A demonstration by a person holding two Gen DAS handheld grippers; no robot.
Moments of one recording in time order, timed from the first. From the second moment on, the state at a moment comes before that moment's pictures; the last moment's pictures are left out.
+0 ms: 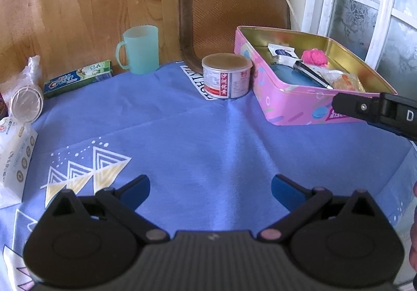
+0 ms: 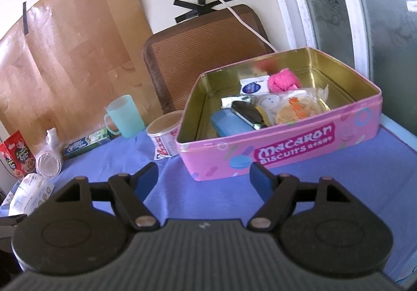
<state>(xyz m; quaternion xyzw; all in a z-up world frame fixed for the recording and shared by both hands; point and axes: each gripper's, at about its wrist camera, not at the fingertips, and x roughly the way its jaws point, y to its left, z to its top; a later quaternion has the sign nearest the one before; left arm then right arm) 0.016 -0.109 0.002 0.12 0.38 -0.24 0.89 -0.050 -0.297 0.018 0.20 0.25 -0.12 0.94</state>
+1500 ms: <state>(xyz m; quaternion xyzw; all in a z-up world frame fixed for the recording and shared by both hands) 0.003 -0.087 0.007 0.11 0.36 -0.27 0.89 -0.054 -0.271 0.028 0.17 0.24 -0.13 0.95</state>
